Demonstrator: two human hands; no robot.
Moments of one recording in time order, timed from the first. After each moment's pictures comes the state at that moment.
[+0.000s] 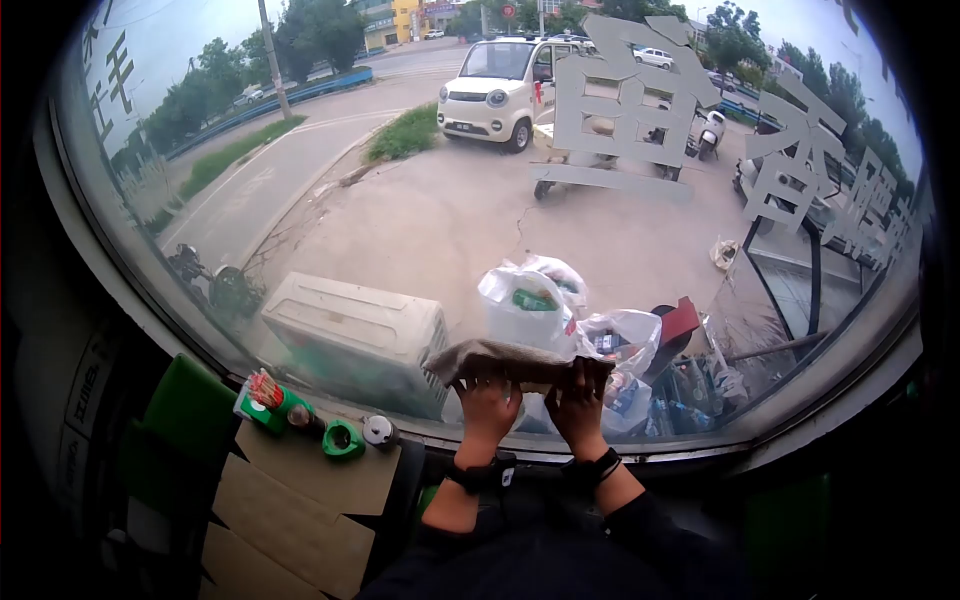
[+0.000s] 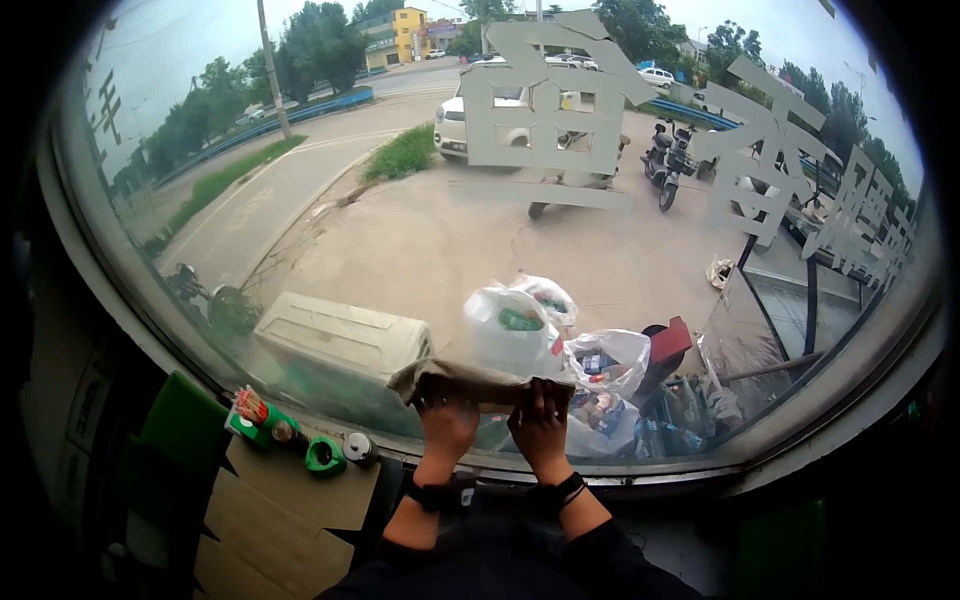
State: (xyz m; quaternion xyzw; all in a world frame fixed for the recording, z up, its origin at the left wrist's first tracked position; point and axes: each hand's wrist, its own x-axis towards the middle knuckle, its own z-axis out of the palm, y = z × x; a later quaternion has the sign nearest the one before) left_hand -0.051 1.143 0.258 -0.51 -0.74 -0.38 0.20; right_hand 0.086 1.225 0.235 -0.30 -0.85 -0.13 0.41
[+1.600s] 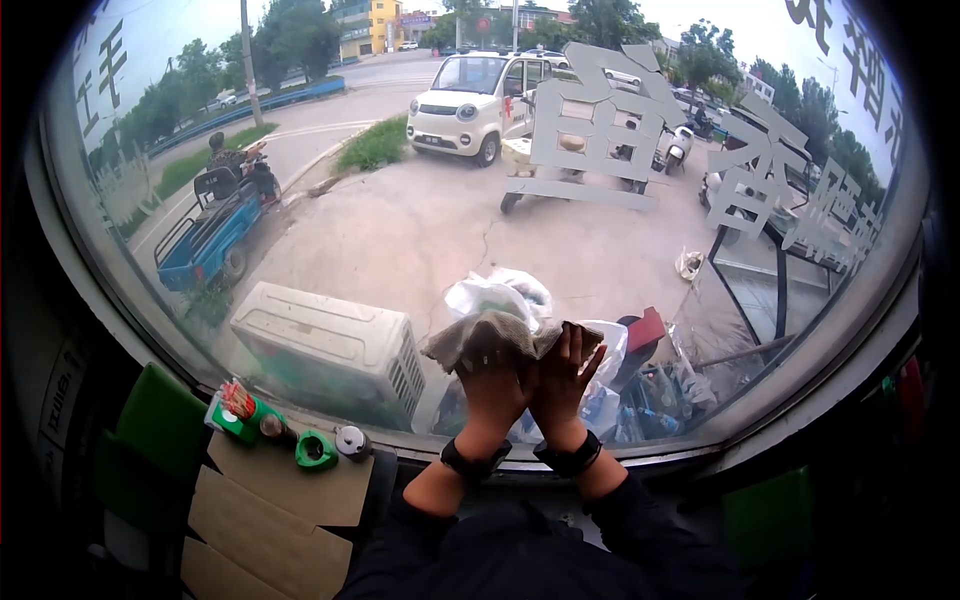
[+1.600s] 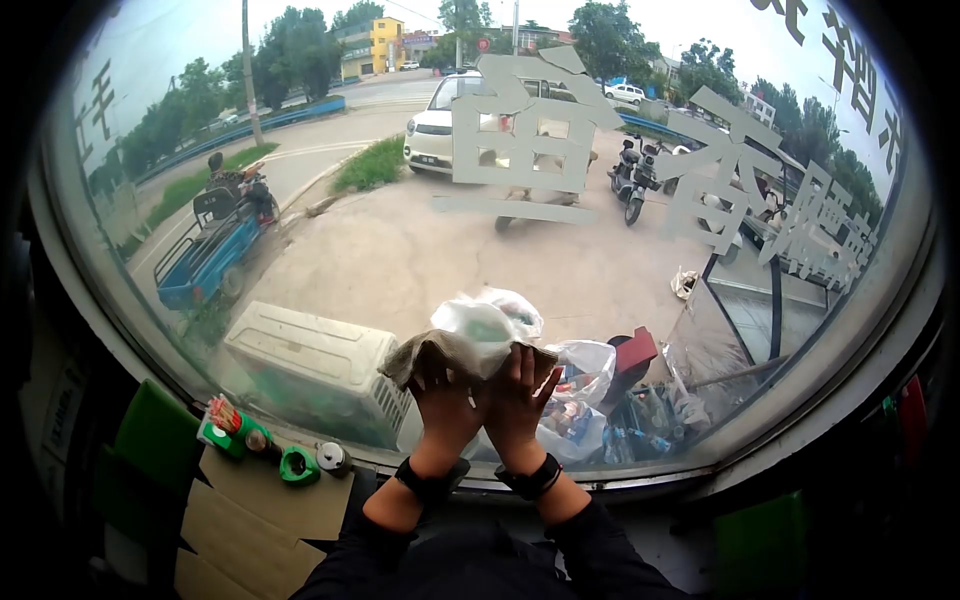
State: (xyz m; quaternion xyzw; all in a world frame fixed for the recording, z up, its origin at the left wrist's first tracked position) left_hand -0.024 1.169 0.318 -0.53 -0.72 -0.40 0.21; right_hand 0.061 1.215 0.319 -0.37 -0.79 -0.26 0.42
